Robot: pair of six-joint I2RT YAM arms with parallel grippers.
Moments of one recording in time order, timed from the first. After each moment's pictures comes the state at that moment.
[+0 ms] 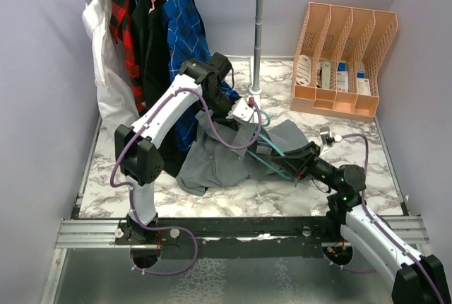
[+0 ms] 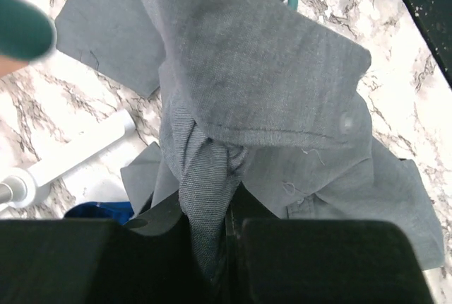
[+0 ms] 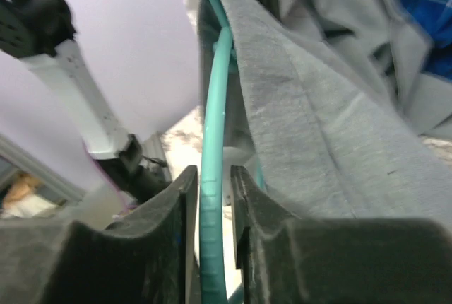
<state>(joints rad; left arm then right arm) -0.58 1.91 1.97 -1.43 0.79 1.48 0.35 0.60 0.04 0.87 -0.69 0.79</state>
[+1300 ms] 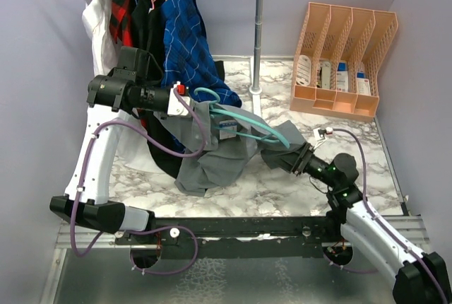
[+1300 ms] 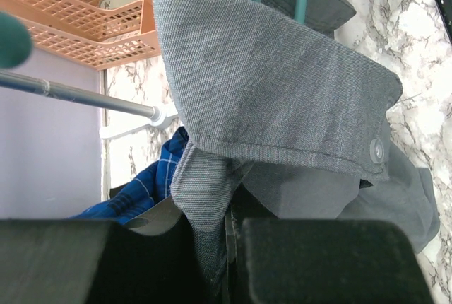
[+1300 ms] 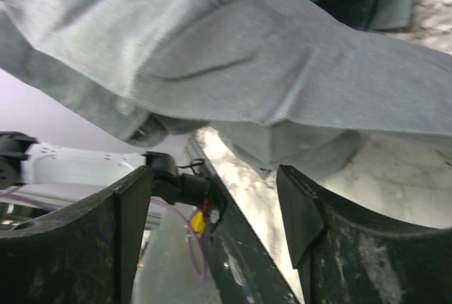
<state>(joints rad) -0.21 1.37 1.75 -1.35 1.04 1.46 0.35 0.59 0.12 0.44 -0.59 1.03</state>
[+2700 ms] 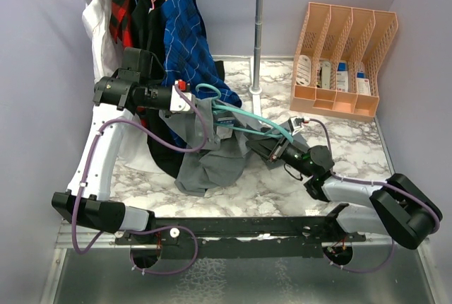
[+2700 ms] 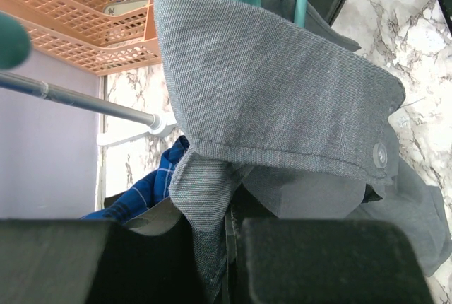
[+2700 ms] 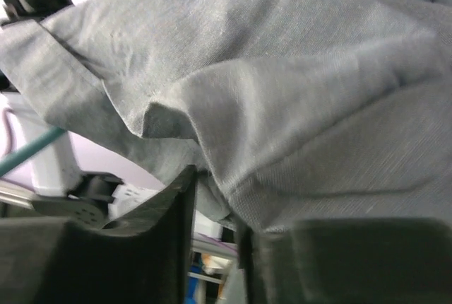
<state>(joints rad) -0.21 1.37 1.67 -1.22 1.08 1.38 0.65 1.23 0.24 1.19 -0.33 1.34</state>
